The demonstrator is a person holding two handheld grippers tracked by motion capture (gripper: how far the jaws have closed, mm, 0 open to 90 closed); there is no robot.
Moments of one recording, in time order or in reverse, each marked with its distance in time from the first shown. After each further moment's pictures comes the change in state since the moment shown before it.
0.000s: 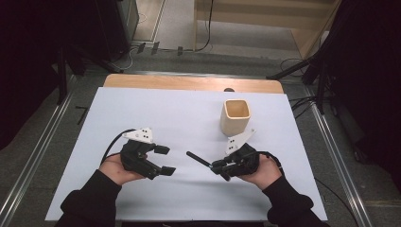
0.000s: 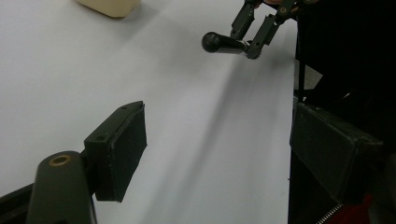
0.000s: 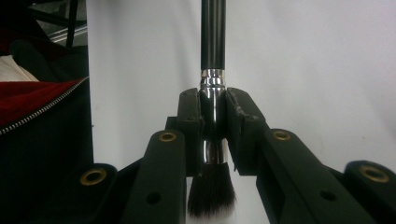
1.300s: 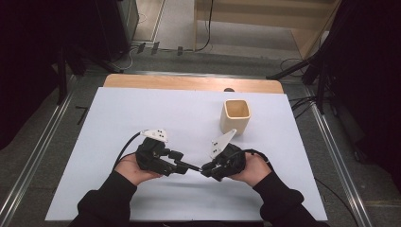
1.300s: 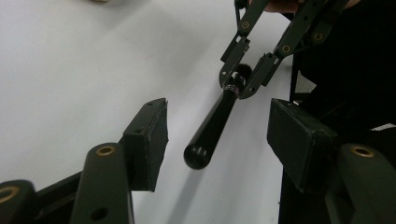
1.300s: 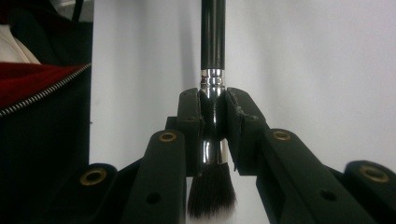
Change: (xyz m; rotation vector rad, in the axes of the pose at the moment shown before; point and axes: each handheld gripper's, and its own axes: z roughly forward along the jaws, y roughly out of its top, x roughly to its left) left arm 0.000 0.009 0.033 0.043 -0.040 -0.092; right arm 0.003 0.025 0.027 0.099 0.044 -0.130
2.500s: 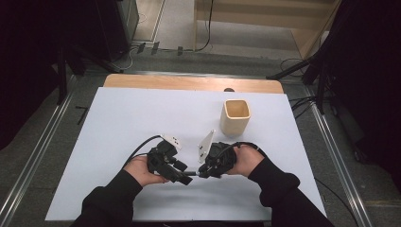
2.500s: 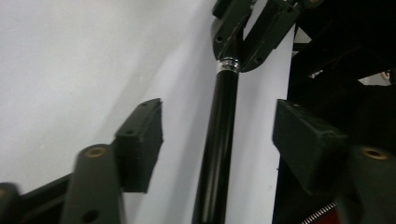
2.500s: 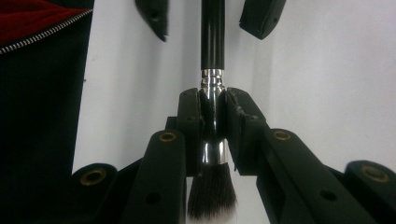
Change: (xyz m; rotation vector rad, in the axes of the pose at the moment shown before) left arm 0.009 0.000 0.035 0.237 -0.088 -0.026; right arm -0.006 0.029 0.014 0.211 0.055 -0.207
